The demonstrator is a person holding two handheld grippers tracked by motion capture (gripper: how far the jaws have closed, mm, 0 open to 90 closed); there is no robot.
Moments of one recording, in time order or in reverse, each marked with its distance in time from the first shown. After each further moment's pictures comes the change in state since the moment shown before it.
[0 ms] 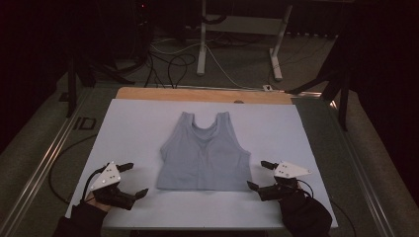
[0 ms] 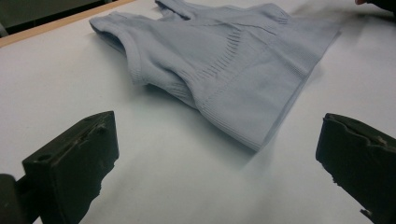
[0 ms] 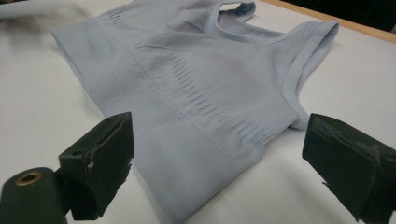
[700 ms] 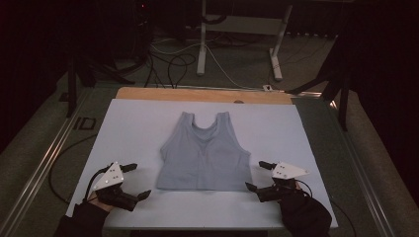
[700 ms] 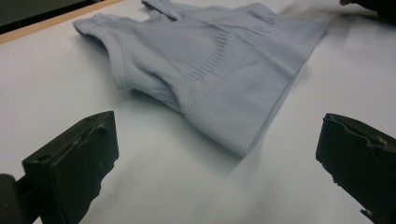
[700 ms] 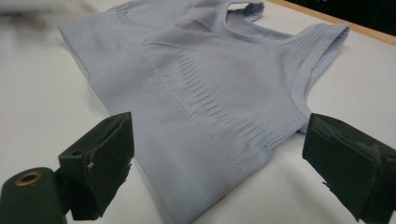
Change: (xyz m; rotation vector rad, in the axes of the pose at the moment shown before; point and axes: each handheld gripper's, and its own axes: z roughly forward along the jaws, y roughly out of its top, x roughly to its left) left arm -0.005 0.006 0.005 0.002 -0.043 0.008; right arm 0.003 0.001 0.003 0.008 0.022 -0.032
